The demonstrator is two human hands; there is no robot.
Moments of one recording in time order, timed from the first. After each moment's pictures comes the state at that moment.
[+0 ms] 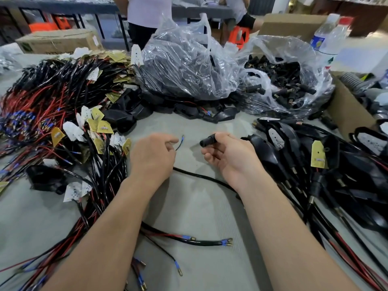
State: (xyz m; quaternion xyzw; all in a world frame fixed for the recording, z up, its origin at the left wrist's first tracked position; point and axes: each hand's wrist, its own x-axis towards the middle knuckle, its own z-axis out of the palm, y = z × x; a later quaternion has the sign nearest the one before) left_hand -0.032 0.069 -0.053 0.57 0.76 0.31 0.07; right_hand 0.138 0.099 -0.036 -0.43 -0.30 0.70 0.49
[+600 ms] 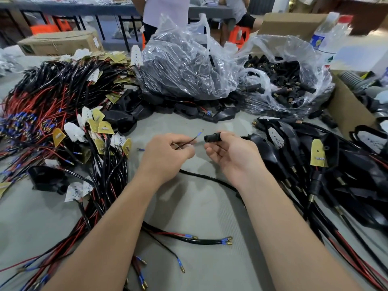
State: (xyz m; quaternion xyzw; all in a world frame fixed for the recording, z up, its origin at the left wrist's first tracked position) left_hand -0.020 0.066 -0.053 0.56 0.63 0.46 0.27; right_hand 0.141 0.100 -0.035 -0.42 -0.25 0.70 0.53
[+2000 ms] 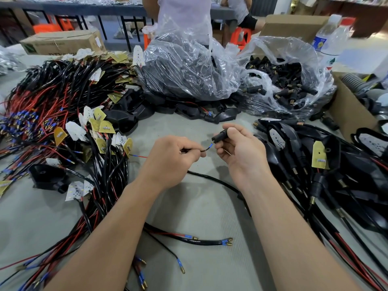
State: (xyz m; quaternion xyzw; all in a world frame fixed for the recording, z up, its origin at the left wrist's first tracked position) left_hand -0.012 0.050 -0.037 0.66 0.60 0.40 0.22; right_hand 0.147 0.095 -0.030 -0.44 -0.32 0.62 0.56
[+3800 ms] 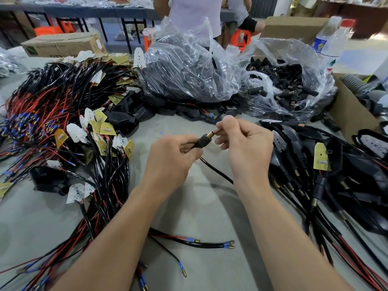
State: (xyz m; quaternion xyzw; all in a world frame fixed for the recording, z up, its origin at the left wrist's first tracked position) left_hand -0.005 0.055 -0.045 0.61 0.58 0.49 0.23; right_hand 0.141 0.083 -0.022 -0.47 -0.50 0.38 0.62
